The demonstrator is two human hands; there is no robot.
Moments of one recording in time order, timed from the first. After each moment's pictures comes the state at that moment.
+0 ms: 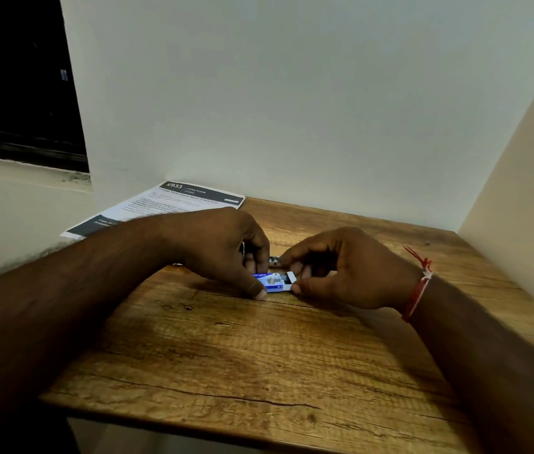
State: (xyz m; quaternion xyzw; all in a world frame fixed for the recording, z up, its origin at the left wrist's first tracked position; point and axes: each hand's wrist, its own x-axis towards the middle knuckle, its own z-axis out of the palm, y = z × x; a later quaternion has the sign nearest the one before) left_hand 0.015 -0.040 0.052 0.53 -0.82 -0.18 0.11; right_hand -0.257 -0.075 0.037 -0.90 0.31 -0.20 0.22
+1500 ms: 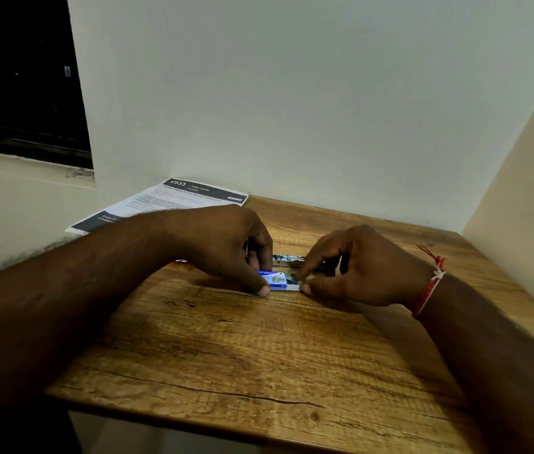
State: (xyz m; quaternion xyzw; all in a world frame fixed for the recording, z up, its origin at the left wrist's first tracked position) left_hand 0.017 -0.046 0.050 0.52 -0.83 -0.17 0.11; right_hand -0.265 -0.081 0.041 -0.92 0.32 -0.17 0.17
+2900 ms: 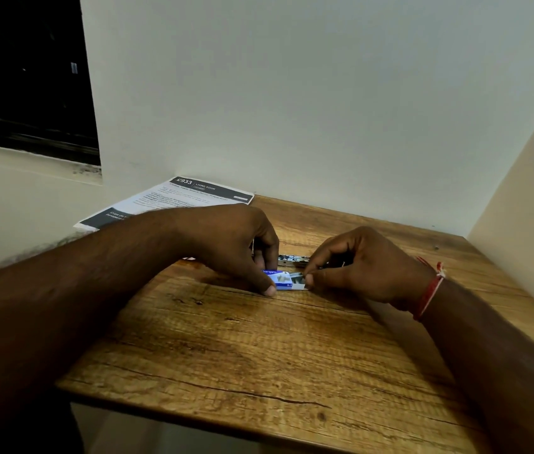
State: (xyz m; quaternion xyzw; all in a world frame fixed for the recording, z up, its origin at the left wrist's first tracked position) left_hand 0.017 -0.042 0.052 0.52 -0.83 -0.17 0.10; right_hand -0.260 -0.083 0.034 -0.86 0.36 -0.22 0.29
